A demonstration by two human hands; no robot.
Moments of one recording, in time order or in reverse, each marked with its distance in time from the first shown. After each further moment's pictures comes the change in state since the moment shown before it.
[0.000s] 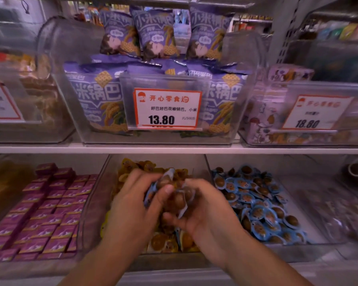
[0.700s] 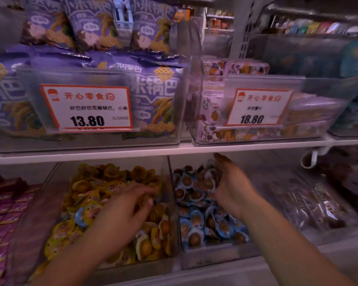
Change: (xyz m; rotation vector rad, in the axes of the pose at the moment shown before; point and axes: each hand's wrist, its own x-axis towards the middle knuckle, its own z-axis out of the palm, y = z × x) left_hand 0.015 -0.007 0.060 0.083 -0.424 0.000; right_hand 0.030 -0.096 -0.109 -0.061 0.278 -0.238
